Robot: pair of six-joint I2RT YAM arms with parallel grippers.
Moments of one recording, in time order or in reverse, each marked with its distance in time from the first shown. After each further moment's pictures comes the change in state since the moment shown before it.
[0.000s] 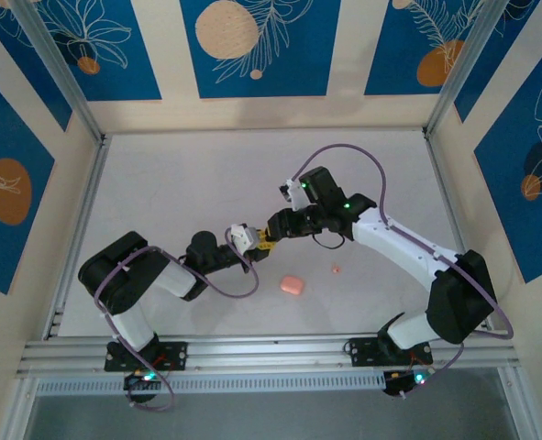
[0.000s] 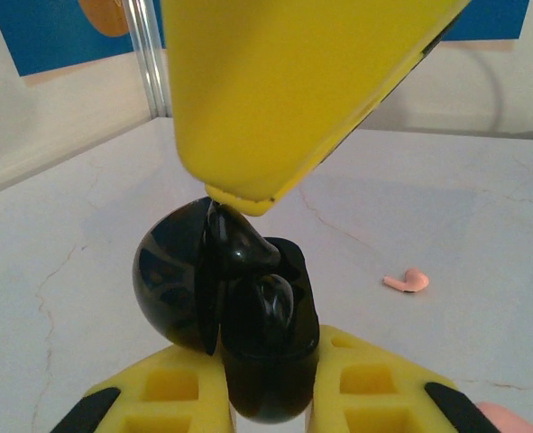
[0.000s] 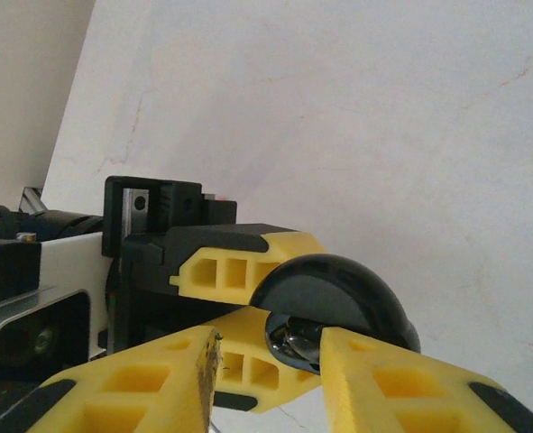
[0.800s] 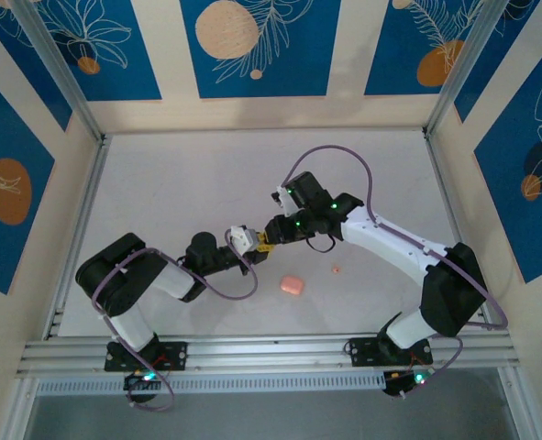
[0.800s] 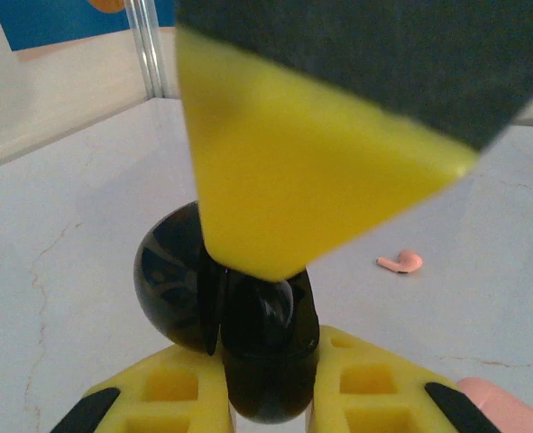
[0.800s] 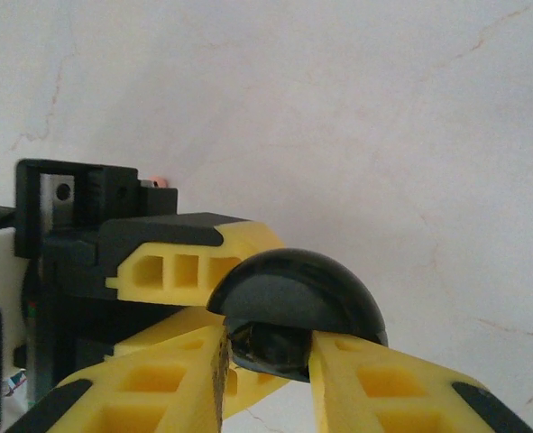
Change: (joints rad) left arm 0.000 -0.023 -0.015 -0.044 -0.004 0.000; right arm 0.079 0.055 0.052 -0.097 0.170 -0.032
